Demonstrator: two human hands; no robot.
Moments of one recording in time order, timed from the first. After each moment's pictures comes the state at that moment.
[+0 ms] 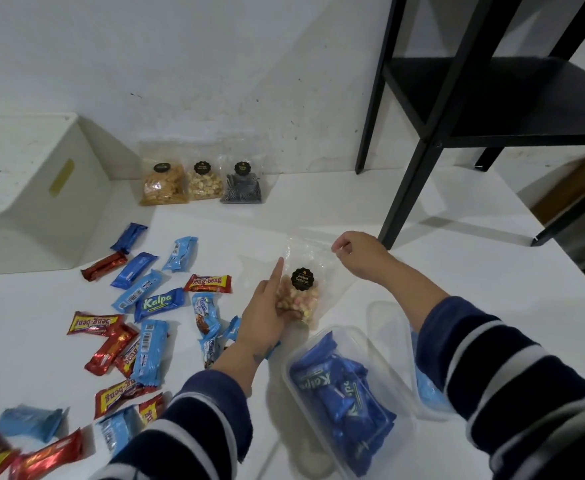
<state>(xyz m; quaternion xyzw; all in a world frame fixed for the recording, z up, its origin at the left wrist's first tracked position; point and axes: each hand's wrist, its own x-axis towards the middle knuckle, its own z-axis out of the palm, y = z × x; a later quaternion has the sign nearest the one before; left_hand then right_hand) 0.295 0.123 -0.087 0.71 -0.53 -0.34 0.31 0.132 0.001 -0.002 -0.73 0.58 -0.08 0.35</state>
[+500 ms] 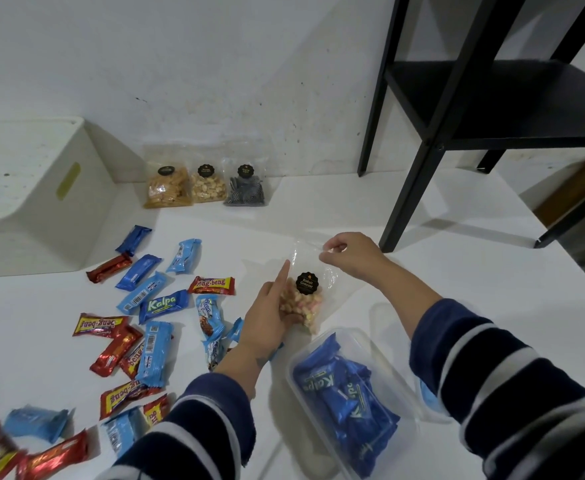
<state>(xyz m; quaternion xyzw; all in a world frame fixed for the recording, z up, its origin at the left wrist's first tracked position) 0.297 0.127 -0.085 0.71 -0.56 -0.31 0.30 0.146 0.004 -0.005 -0.71 0.58 -0.12 0.38</state>
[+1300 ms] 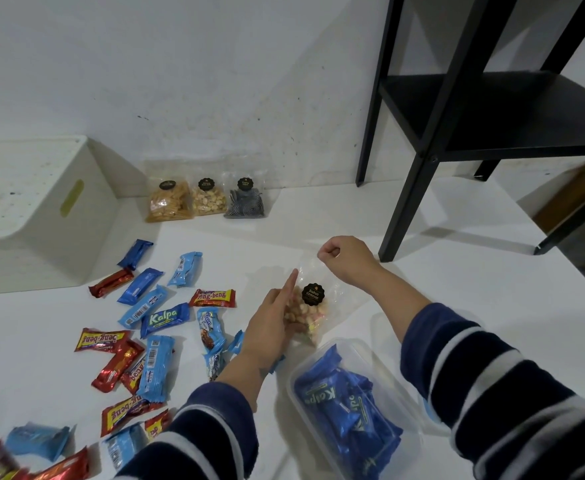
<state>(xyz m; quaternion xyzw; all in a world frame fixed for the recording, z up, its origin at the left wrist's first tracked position) 0.296 0.120 -0.082 0.70 -0.60 -0.28 0.28 0.157 -0.004 -0.004 -0.72 0.58 -0.13 0.35</state>
